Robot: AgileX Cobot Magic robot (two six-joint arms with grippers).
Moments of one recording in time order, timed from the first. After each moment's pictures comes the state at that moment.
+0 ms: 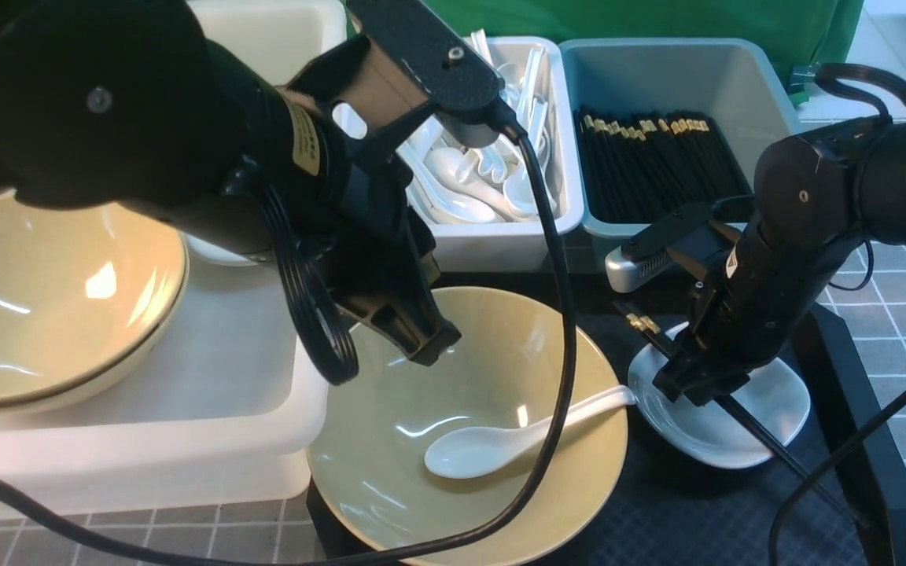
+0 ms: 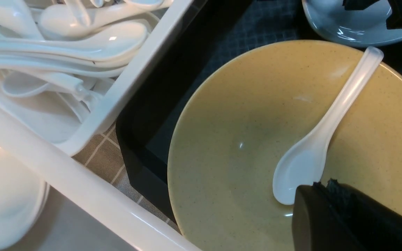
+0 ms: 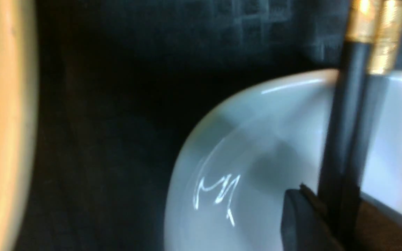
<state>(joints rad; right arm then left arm) 0.37 1.82 -1.20 0.01 0.88 -0.20 -0.75 1.35 -1.29 0.06 0.96 0.19</state>
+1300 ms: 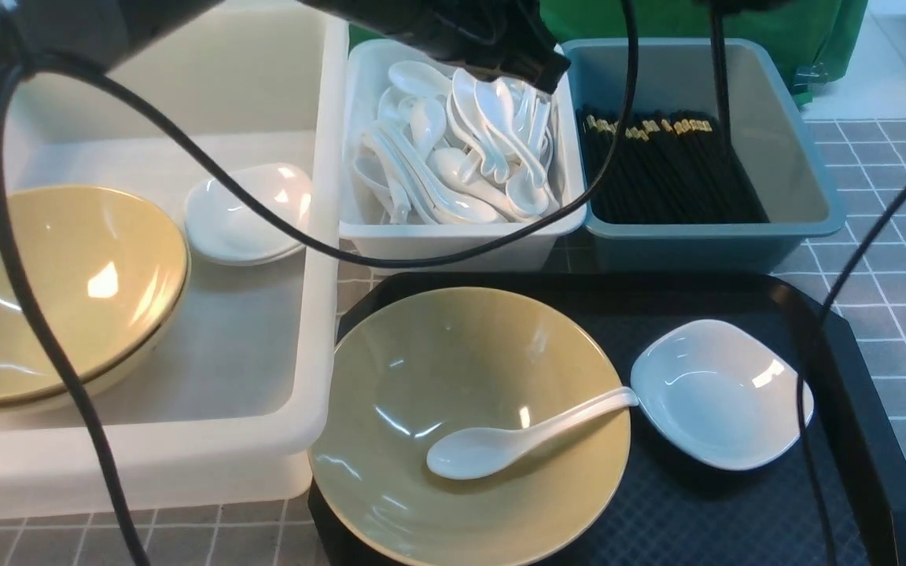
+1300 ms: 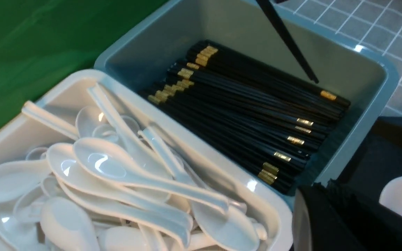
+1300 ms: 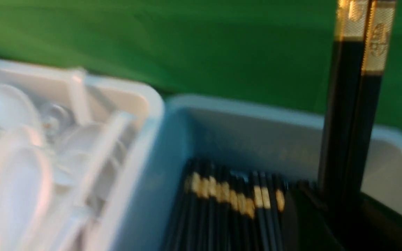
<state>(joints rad) 0.15 2.11 -1.97 0.00 0.53 0.05 -0.51 1.79 -1.73 -0.38 0.67 0.56</state>
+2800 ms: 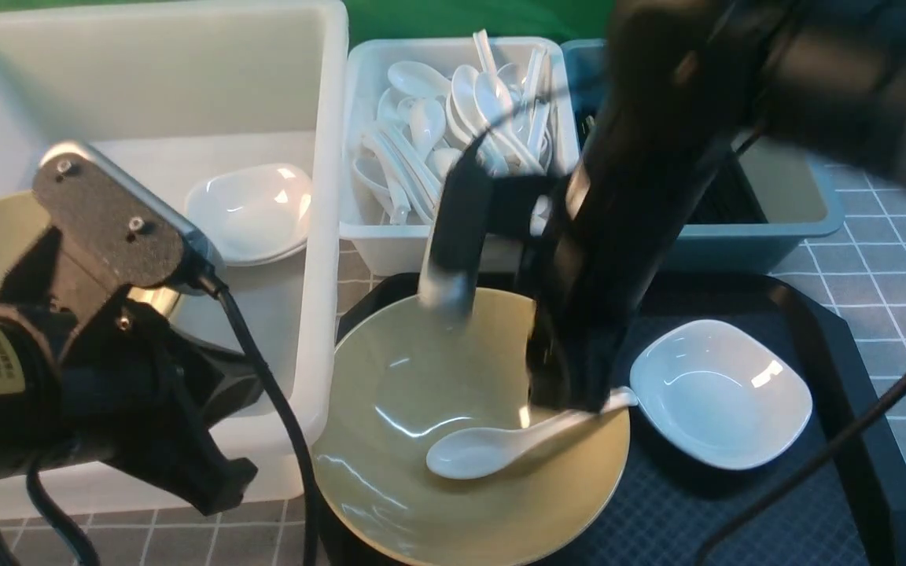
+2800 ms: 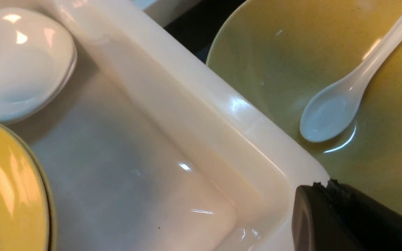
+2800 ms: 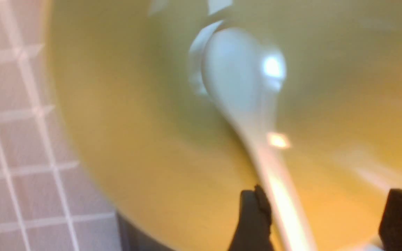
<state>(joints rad) 0.71 1.80 -1.57 0.08 1.24 -0.72 -0.50 0.92 -0.74 -0.12 0.67 0.27</state>
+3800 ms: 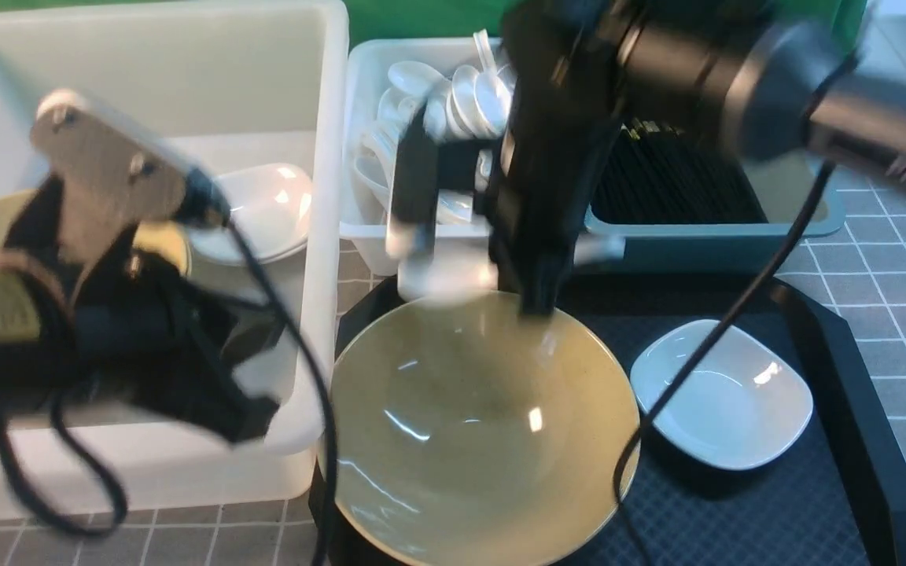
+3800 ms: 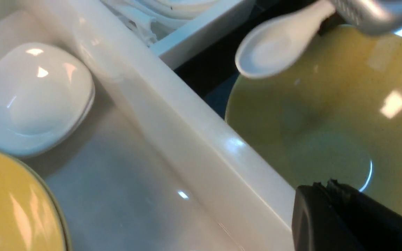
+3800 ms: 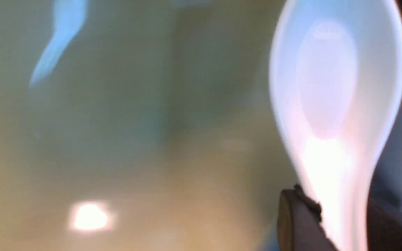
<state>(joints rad) 0.65 2.00 -1.92 -0.11 1.22 -0.70 -0.50 0.99 -0.84 -0.09 0.64 0.22</state>
